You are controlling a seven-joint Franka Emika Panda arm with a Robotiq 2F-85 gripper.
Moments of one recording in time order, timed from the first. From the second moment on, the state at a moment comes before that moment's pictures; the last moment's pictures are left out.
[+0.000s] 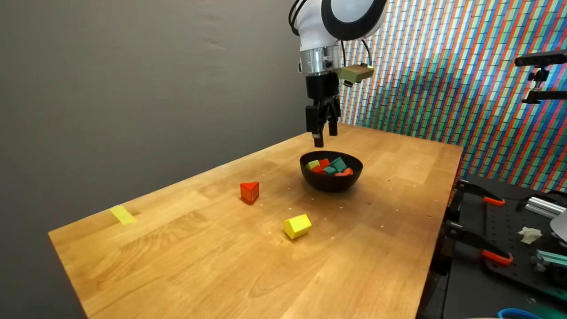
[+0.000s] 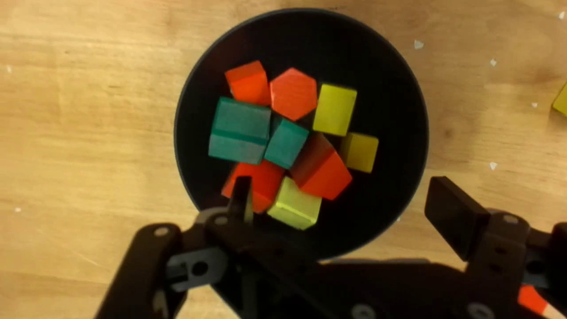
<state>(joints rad) 0.14 0.30 0.08 -2.13 -0.12 2.27 0.15</state>
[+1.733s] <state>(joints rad) 0.12 0.52 0.09 -2.07 -0.07 2.45 -0.02</state>
